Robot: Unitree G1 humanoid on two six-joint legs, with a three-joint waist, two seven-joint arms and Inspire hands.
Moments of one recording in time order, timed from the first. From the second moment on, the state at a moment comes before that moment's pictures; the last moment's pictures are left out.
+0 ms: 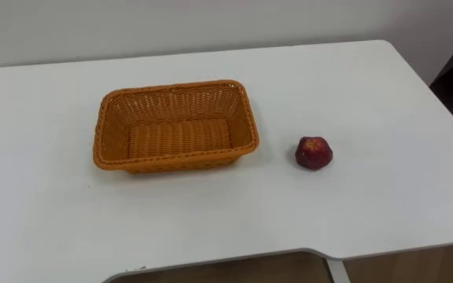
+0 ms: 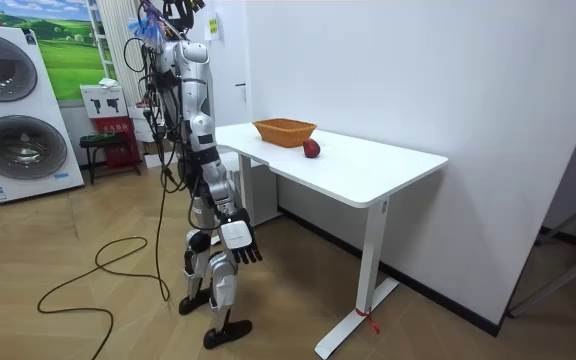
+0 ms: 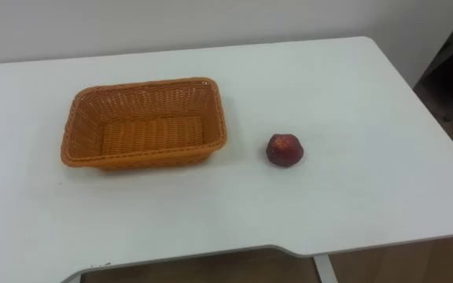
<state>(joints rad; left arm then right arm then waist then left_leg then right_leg) 0.24 0.18 0.05 1.15 -0.20 -0.08 0.12 0.20 -0.22 0.02 1.24 0.64 -0.02 0.03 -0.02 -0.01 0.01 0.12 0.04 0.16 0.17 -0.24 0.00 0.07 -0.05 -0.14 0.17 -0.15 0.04</state>
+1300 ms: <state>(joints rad) 0.32 0.22 0.18 1.08 -0.08 -0.09 0.13 0.17 -0.23 -0.49 0.46 0.98 -0.24 -0.81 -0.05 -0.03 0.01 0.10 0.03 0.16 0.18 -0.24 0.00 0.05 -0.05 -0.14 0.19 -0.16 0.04</state>
